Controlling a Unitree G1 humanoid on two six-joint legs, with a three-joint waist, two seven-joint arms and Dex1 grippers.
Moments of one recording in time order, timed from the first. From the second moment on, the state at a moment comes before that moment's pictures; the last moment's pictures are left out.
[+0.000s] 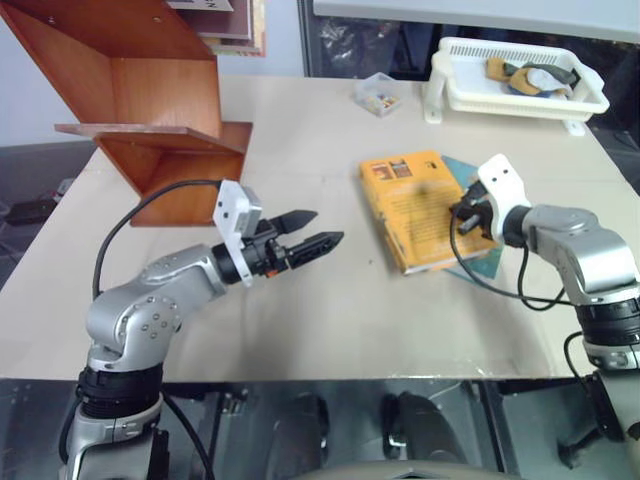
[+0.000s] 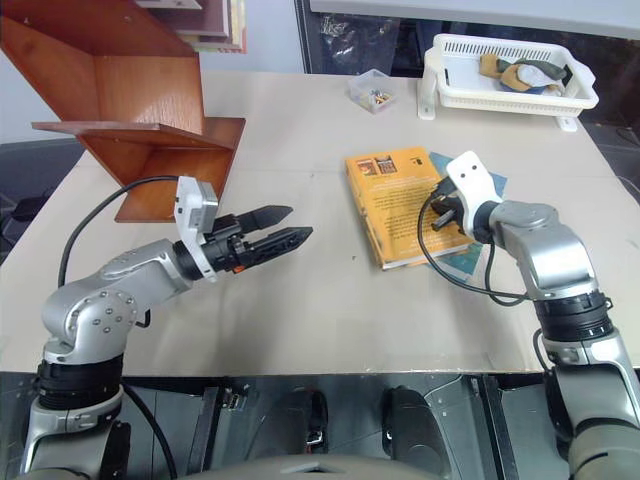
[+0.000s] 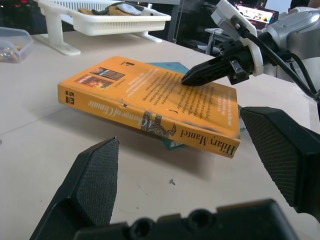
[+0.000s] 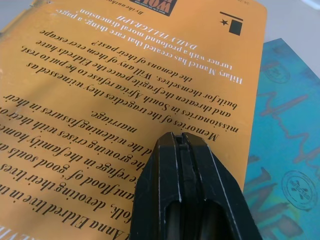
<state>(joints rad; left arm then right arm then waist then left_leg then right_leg) -0.34 0.59 0.16 -0.37 -0.92 0.88 -0.61 -0.62 -0.63 0.10 -0.06 0.23 0.88 0.59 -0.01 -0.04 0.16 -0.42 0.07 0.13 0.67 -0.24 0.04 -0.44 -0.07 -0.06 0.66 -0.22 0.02</state>
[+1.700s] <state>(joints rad) -1.14 0.12 0.35 1.05 -0.76 1.13 -0.47 0.13 -1.03 -0.03 -1.02 0.93 0.57 -0.25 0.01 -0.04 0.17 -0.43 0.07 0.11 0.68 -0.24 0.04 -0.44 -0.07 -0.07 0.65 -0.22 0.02</state>
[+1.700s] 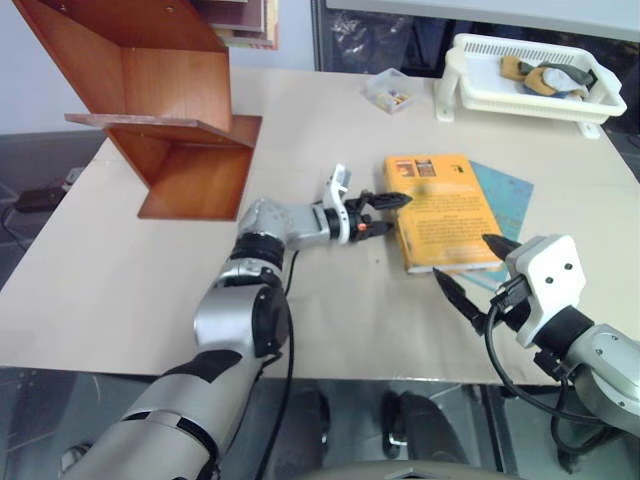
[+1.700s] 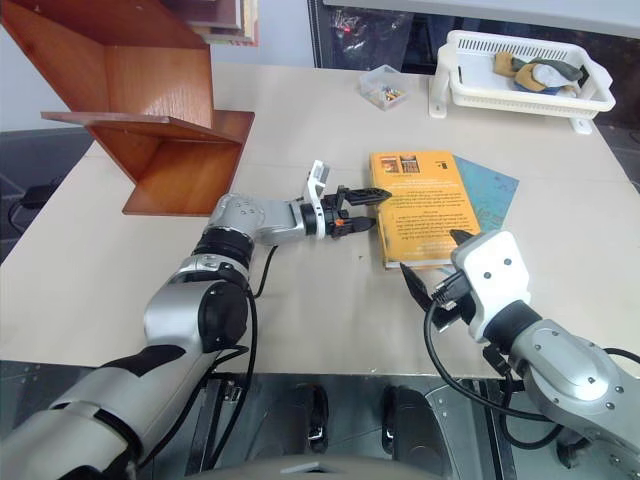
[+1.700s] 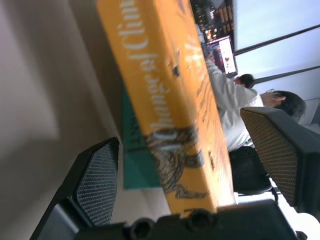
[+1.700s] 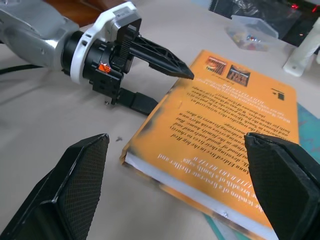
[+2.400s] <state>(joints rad) -1.18 0.13 0.43 1.19 -0.69 1.07 -0.56 0.18 -1.14 -0.04 -1.02 0.99 0.50 -0.29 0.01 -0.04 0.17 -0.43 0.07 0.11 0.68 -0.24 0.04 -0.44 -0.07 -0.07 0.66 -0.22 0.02</state>
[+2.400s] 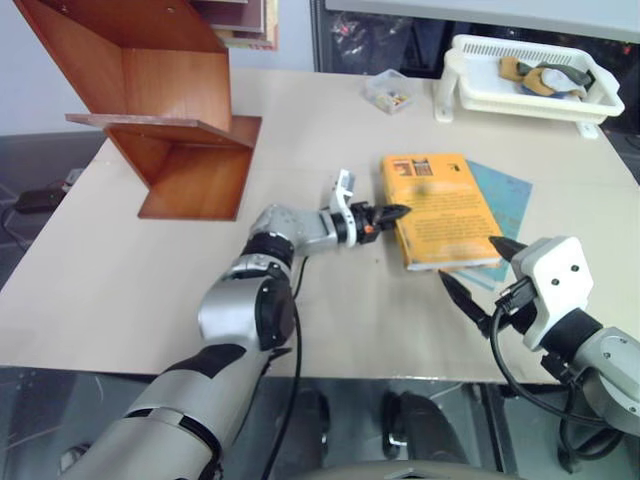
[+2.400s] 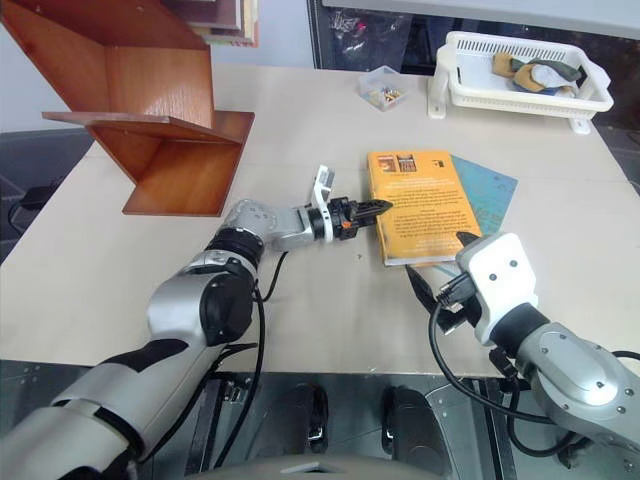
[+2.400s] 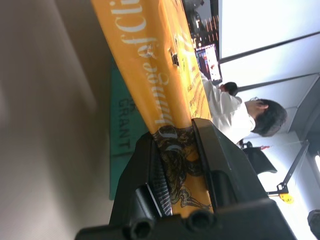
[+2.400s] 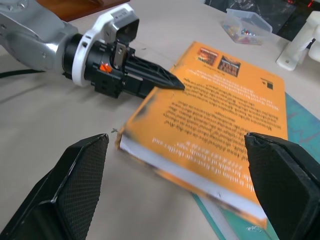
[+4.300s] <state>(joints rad) -1.23 1.21 -0.23 0.79 0.37 -0.49 -1.12 -0.37 -0.63 0.04 -0.60 0.57 0.48 0.55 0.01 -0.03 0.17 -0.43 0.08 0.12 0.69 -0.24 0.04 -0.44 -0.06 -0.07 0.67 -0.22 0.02</state>
